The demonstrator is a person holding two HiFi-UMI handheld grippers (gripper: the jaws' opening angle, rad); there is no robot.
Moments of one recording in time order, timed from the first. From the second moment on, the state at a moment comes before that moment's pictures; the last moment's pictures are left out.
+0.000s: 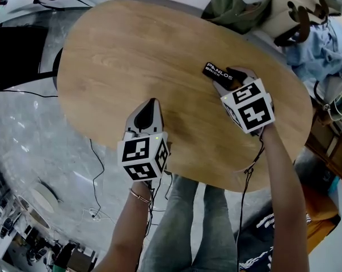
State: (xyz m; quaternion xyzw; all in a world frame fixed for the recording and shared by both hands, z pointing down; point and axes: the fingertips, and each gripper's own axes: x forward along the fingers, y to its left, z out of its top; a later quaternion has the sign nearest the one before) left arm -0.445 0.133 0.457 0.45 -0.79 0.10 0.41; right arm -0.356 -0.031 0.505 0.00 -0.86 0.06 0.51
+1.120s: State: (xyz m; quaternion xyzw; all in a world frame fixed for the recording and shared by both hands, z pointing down) left arm -0.420 0.130 0.446 0.45 -0.79 0.10 0.40; right arm -0.332 -0.053 0.476 0.06 -0.87 0.04 0.49
